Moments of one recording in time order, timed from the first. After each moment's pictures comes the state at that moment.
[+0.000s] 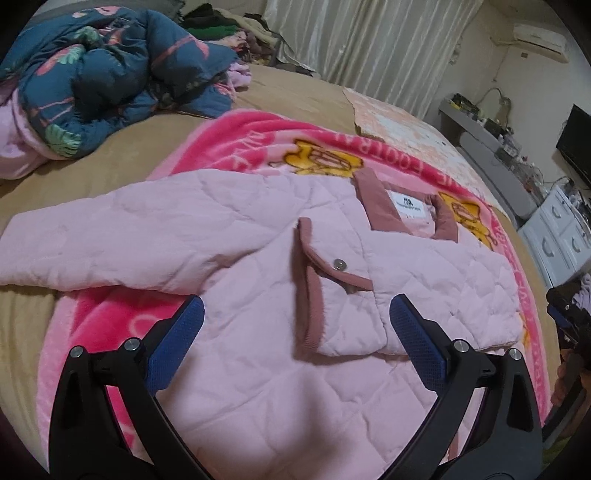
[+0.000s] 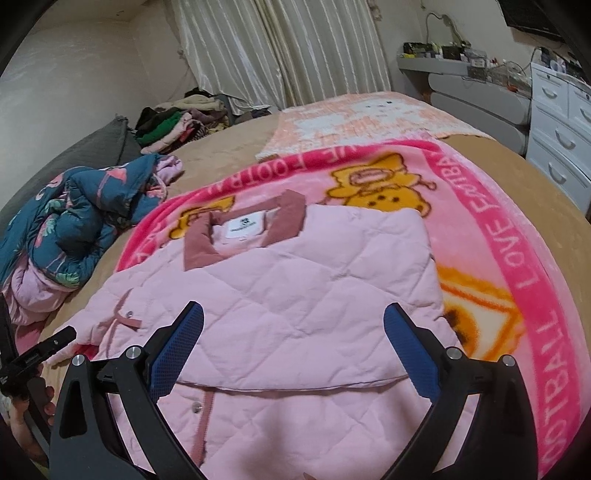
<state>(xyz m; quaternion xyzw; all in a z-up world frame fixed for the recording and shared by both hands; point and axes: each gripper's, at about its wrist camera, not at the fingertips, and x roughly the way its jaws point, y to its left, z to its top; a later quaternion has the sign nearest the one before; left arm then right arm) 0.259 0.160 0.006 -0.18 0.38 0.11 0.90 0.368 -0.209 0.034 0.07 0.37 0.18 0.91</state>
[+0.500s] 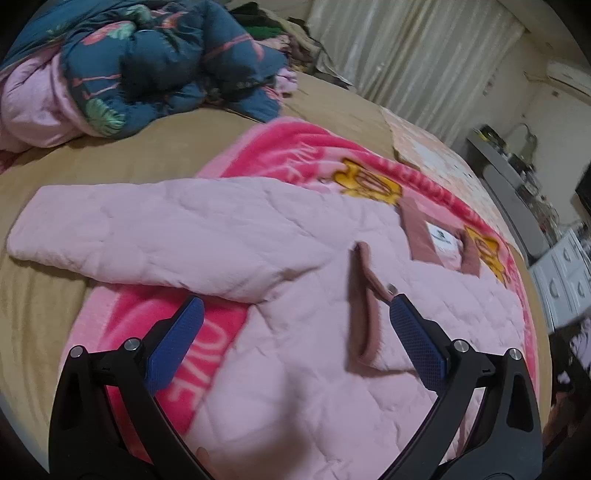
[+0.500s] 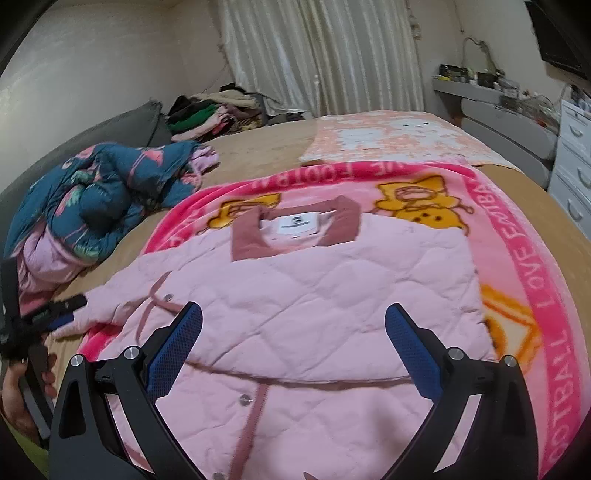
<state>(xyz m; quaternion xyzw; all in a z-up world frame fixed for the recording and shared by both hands) 0.237 0.219 0.008 -0.23 0.36 0.17 0.89 0.332 -0.144 0.046 0.02 0.35 0.23 0.91</state>
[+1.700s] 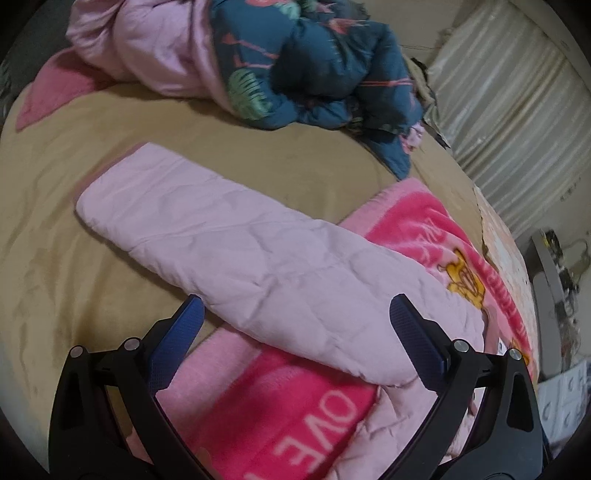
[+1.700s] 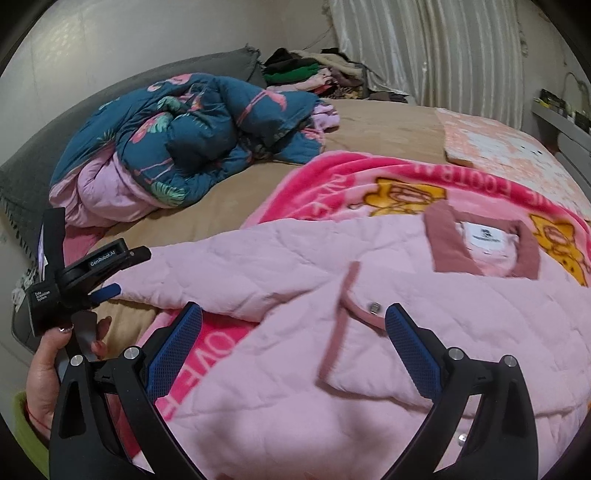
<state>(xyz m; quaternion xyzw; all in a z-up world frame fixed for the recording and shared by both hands) 0.182 0.375 -0.013 -0.37 0.31 0.32 0.81 0.302 0.108 0.049 -0.07 0.38 0.37 0.85</state>
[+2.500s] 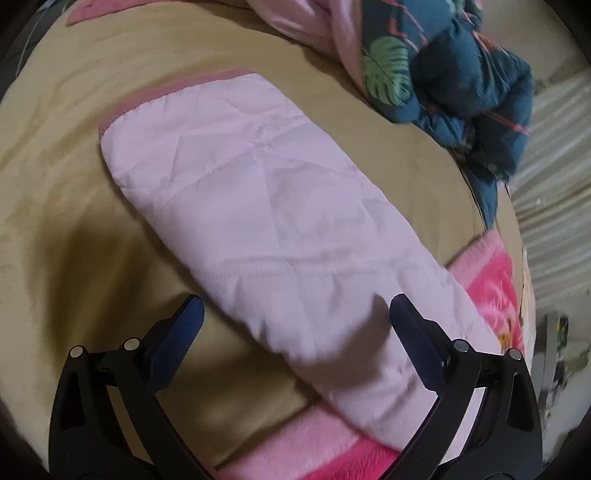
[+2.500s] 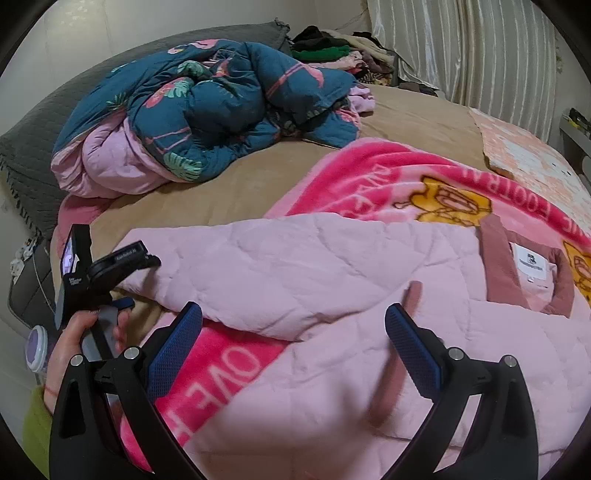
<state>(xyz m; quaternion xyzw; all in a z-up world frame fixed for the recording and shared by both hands) 0.159 0.468 -0.101 -0.49 0.31 0.40 0.71 0.318 0.165 0.031 -0.11 0.40 0.39 0.82</state>
